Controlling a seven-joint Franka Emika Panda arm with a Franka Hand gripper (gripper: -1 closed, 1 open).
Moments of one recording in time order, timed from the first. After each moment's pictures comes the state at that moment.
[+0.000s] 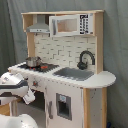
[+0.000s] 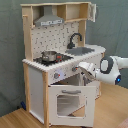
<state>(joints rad) -0.60 -1.04 1.36 -2.46 -1.82 2.92 1.38</state>
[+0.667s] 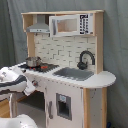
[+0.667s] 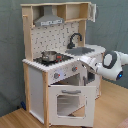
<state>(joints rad) -0.54 -1.11 1.24 -2.46 -1.82 2.92 1.23</state>
